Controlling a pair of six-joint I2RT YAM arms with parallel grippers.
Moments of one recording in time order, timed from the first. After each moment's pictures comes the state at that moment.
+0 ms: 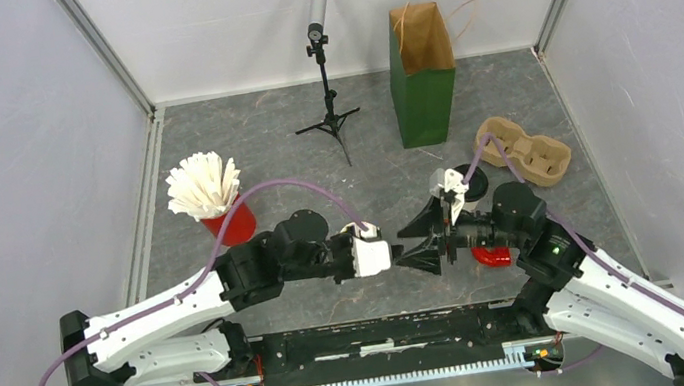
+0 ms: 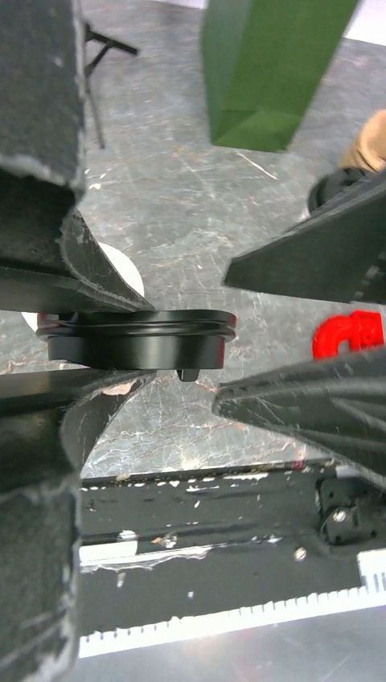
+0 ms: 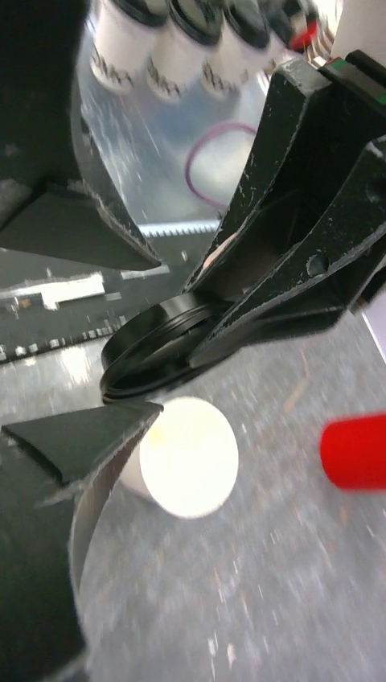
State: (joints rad) left arm -1.19 1.02 0.90 -0.35 0.23 0.51; right arm 0.76 0.63 0.56 -0.08 -0.63 0.24
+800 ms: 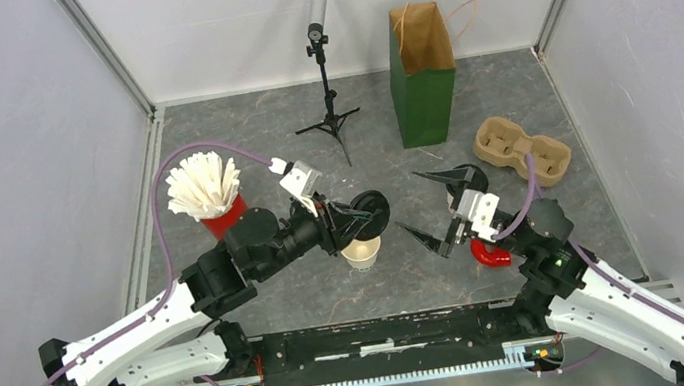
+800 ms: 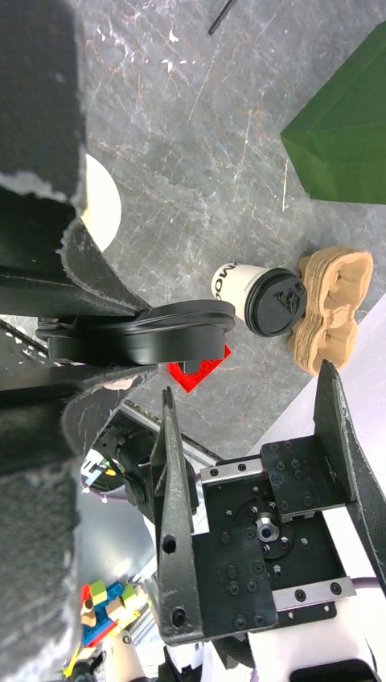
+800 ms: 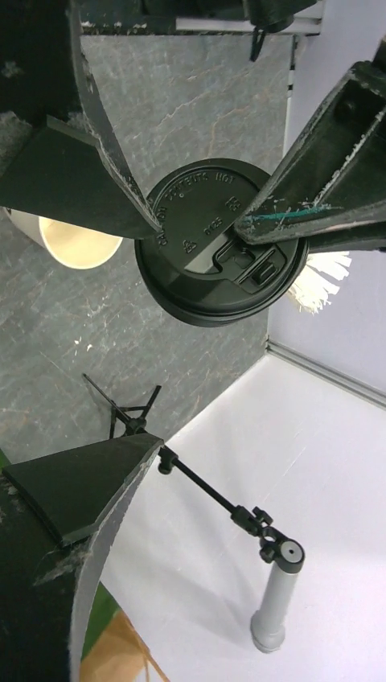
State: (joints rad) left arm -1.10 0.86 0.87 -0.11 -0.11 -0.40; right arm 0.79 0.52 0.46 0.28 -0.30 -0.32
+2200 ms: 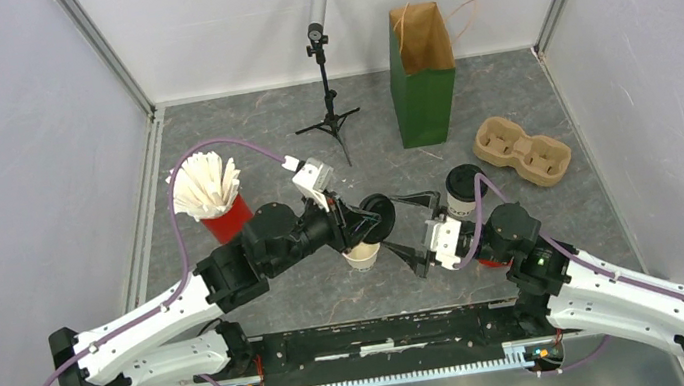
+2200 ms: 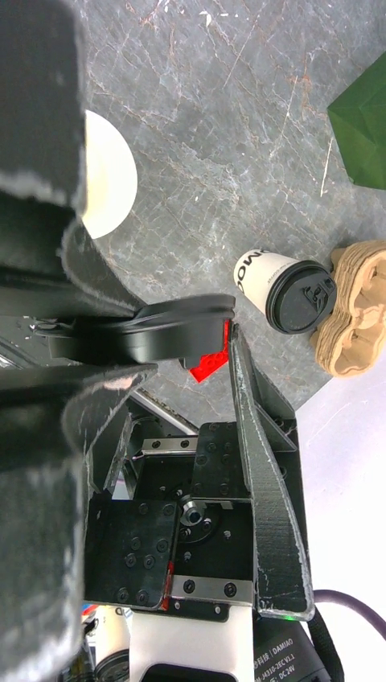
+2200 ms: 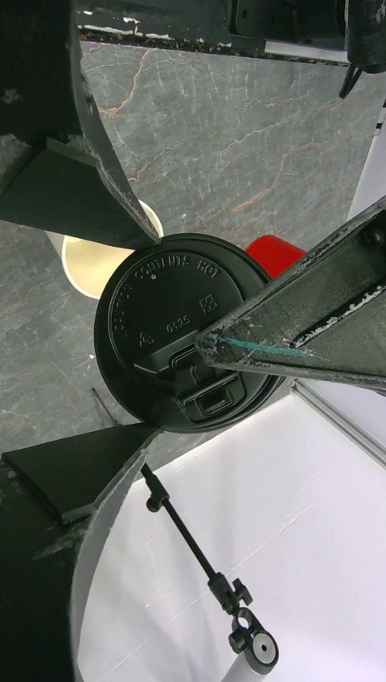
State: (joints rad) left arm -1.10 0.94 0.86 -0.10 -0.10 -0.54; right arm 0.98 0.64 0.46 0.25 -0.23 -0.56
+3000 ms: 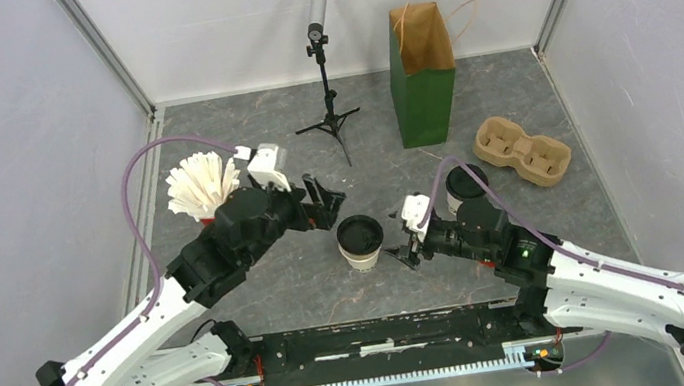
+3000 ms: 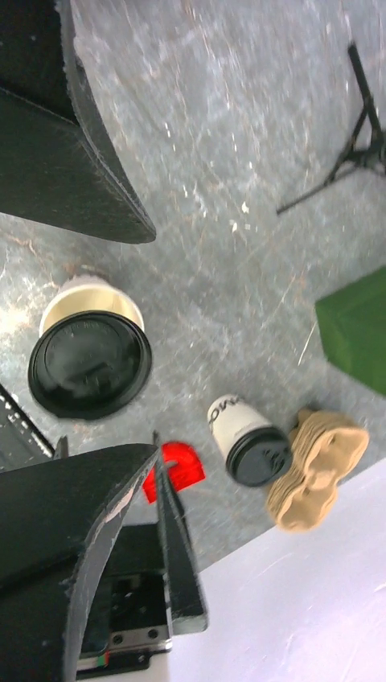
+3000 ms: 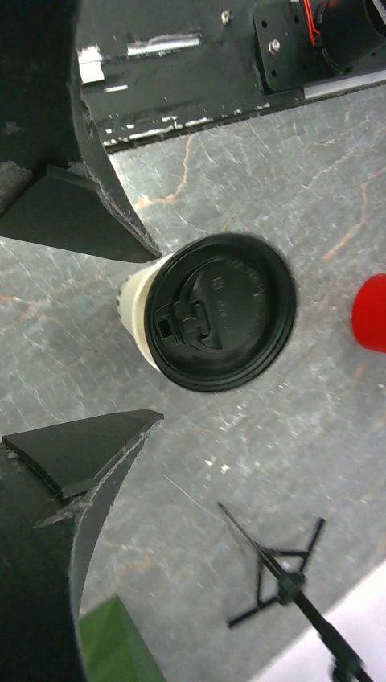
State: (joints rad) left arm -0.94 0.88 0.92 -0.33 -0.26 -0.50; right arm 0.99 0.75 0.50 0.05 -0.12 -0.24
